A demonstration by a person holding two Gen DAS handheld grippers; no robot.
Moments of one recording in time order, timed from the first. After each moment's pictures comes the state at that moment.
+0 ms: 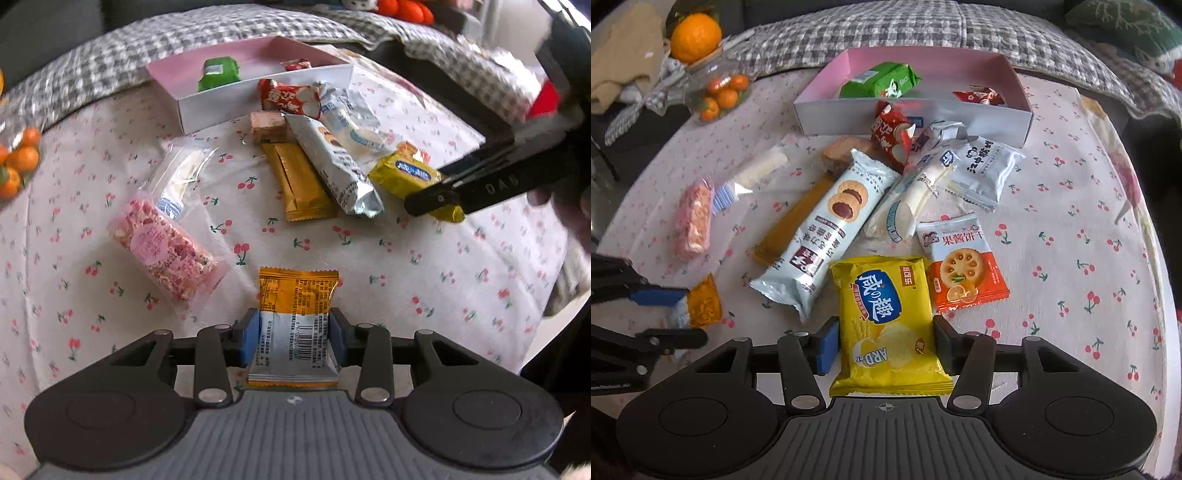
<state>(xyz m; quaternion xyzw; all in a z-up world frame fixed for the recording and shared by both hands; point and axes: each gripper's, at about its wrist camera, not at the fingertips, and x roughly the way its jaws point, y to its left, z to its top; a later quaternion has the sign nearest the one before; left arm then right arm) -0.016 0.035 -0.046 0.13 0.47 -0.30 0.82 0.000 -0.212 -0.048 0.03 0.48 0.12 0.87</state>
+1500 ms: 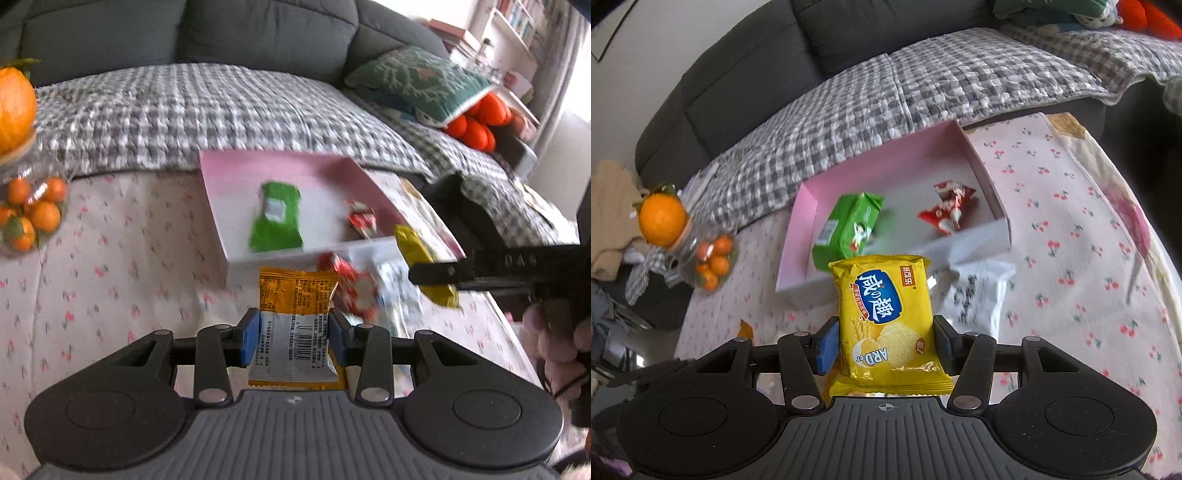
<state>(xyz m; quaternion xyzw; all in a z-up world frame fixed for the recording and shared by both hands) 0.099 0.015 0.009 -0.02 0.41 -0.24 0.88 0.105 -0.263 -0.001 0.23 0.42 0.09 0.87</state>
